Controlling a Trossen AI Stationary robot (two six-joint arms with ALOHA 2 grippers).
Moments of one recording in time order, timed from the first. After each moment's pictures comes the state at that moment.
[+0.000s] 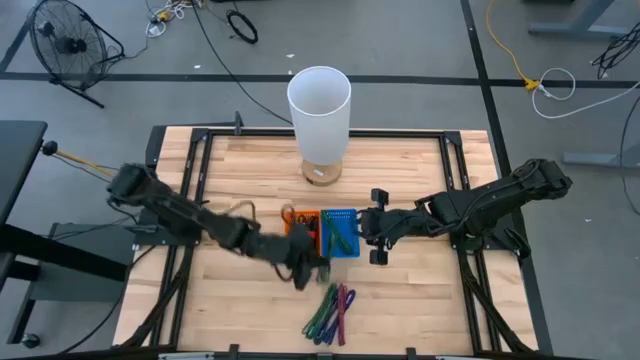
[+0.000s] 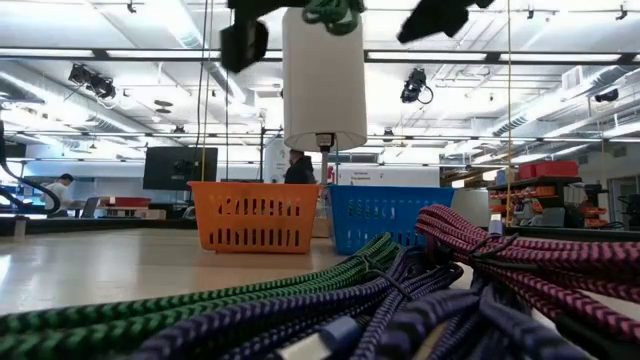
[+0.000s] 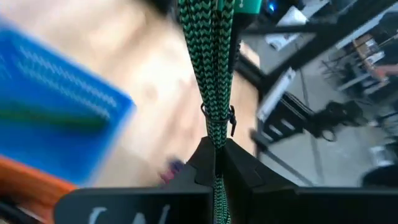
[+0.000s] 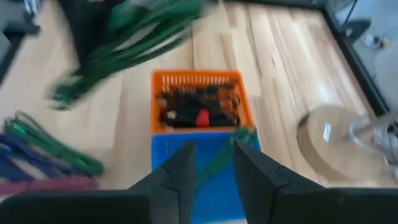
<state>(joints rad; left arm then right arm) -0.39 1.56 1.03 0.10 -0.28 -0.83 0.31 1.36 1.13 -0.52 0.35 0.14</state>
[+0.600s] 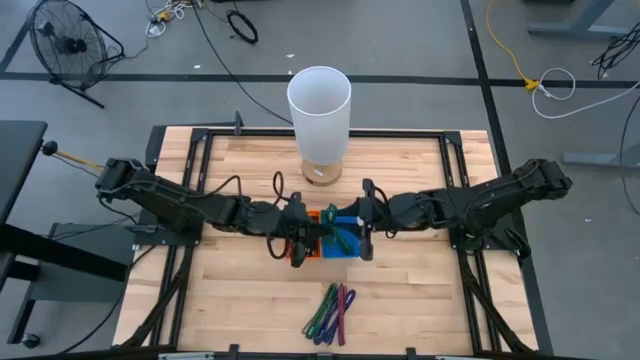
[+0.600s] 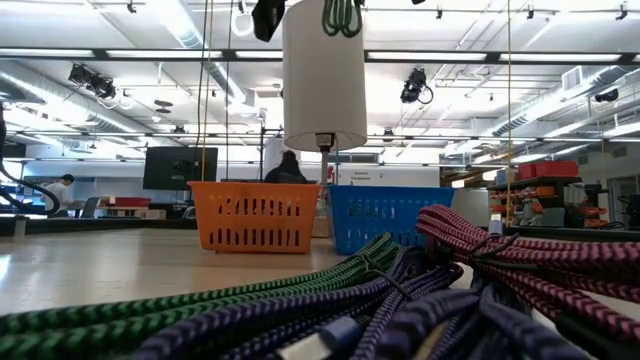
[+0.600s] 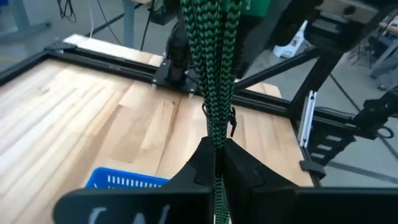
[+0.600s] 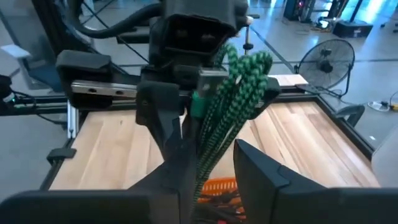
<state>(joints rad) -0.26 1.44 1.03 0.13 -0.28 -0.33 0.27 1.36 1.13 -0.09 0.32 0.10</state>
